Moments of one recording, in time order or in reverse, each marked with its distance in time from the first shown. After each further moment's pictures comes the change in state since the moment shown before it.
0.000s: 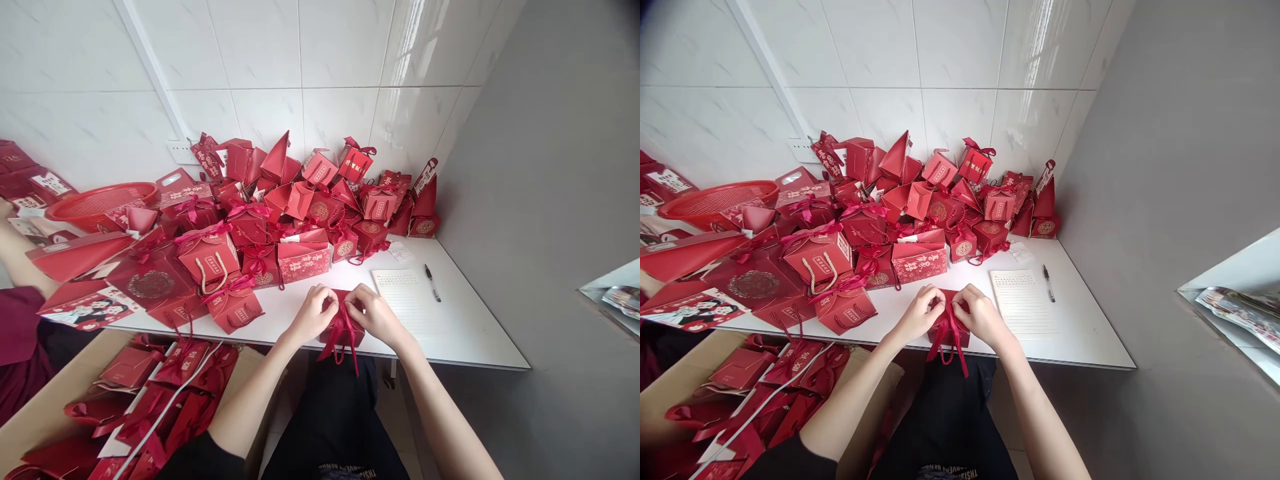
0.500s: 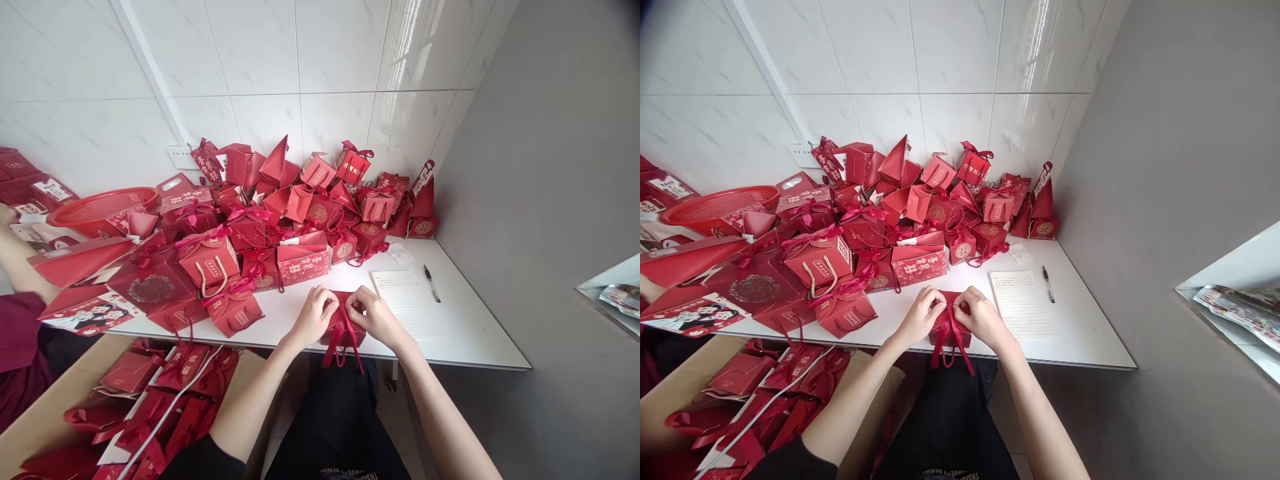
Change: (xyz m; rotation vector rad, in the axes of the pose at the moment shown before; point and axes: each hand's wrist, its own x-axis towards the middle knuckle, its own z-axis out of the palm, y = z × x) left_hand -0.001 -0.008 0.003 0.057 0.016 0.076; right_hand -0.001 0.005 0.003 0.023 0.033 0.001
